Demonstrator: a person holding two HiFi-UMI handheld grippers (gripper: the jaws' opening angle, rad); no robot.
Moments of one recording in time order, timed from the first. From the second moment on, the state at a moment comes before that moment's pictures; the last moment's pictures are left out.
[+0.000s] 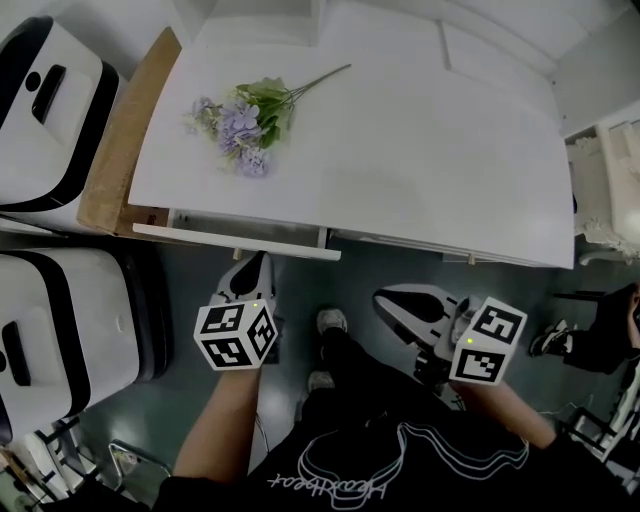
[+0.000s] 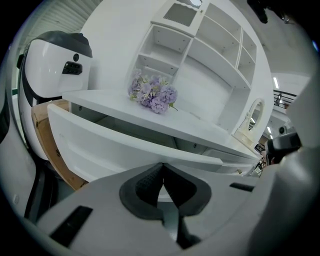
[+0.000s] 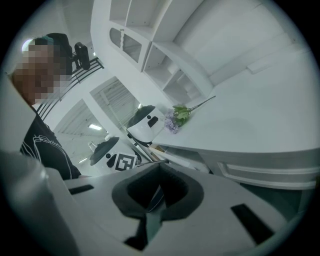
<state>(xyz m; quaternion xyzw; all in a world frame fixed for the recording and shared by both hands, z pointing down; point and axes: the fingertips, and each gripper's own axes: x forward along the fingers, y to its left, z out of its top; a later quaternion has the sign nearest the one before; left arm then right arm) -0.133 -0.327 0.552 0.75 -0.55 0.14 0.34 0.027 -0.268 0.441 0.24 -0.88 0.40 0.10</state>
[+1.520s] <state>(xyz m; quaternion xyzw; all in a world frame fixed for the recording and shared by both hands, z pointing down) -0.091 -0.234 0.380 0.84 -0.45 0.05 0.30 -0.005 -0.216 0.348 0.21 -0.93 0.29 0.05</state>
